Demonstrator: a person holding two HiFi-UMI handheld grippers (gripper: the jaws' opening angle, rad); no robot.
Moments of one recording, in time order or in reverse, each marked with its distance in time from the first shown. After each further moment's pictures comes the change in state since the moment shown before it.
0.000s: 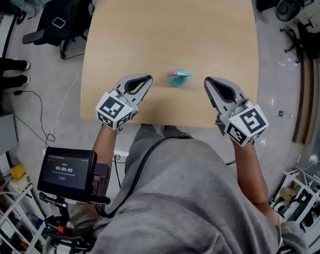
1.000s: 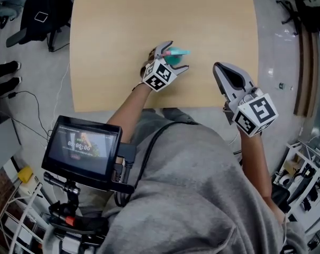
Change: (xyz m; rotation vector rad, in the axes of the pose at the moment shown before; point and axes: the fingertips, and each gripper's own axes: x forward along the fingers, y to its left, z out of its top) left arm 0.176 -0.046 -0.123 0.229 0.235 -0.127; right arm -0.037 -0.012 -0.016 0.065 0.075 -0.118
